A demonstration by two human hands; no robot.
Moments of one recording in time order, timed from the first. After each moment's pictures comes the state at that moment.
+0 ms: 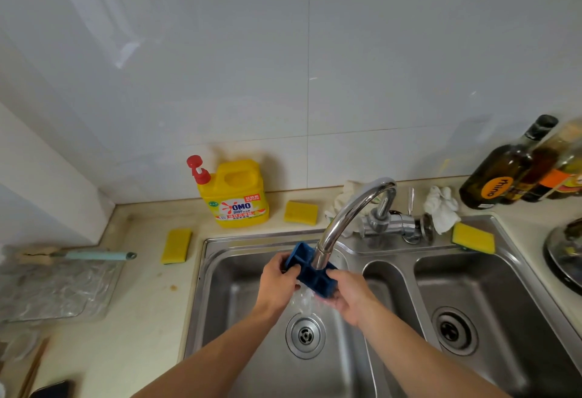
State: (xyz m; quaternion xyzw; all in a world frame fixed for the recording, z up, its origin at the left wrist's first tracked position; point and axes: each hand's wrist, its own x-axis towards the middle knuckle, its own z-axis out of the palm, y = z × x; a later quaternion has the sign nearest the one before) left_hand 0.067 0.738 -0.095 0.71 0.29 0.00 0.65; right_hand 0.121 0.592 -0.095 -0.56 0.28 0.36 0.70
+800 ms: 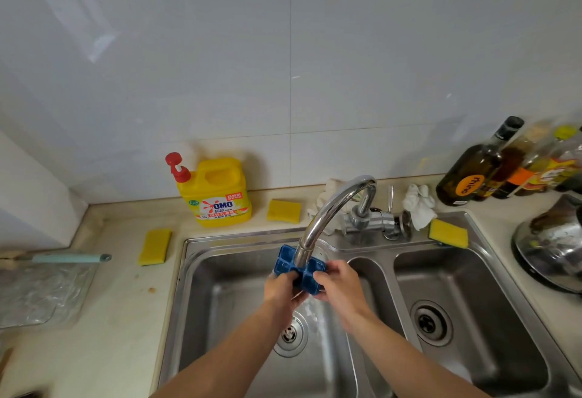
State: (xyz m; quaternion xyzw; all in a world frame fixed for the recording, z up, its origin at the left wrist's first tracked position) left_hand 0.077 0.689 -0.108 0.41 0.45 -0.06 0.79; right_hand 0.105 0.569 -0.083 -0.71 0.14 0.24 0.64
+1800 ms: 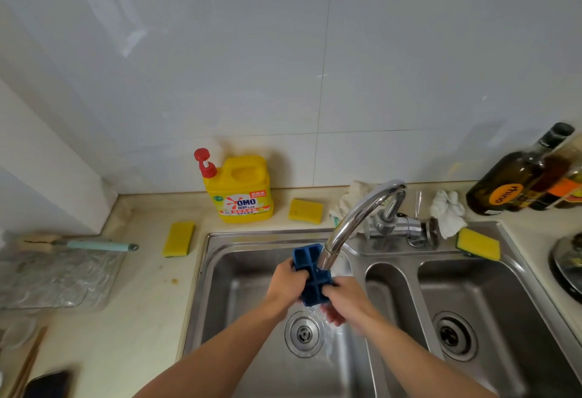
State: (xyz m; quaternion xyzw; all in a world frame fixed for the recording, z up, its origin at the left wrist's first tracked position) left_hand 0.077 0.733 -0.103 0.70 0.33 -0.11 0.62; right_hand 0.106 0.586 -0.088 -0.79 0.04 0.40 0.46
